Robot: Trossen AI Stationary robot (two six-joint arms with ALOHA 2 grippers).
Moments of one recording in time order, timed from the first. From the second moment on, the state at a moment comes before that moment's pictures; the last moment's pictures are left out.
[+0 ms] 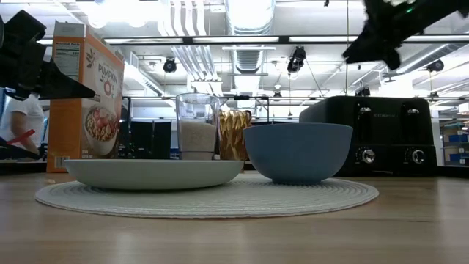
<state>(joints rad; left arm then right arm) -0.90 1.23 0.40 -1.14 -1.40 -1.93 -0.61 0.72 0.71 -0.46 -0.08 0.26</state>
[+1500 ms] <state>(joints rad) -0.90 1.23 0.40 -1.14 -1.29 -1.92 -0.66 1.36 1.11 -0.76 0.16 0.44</state>
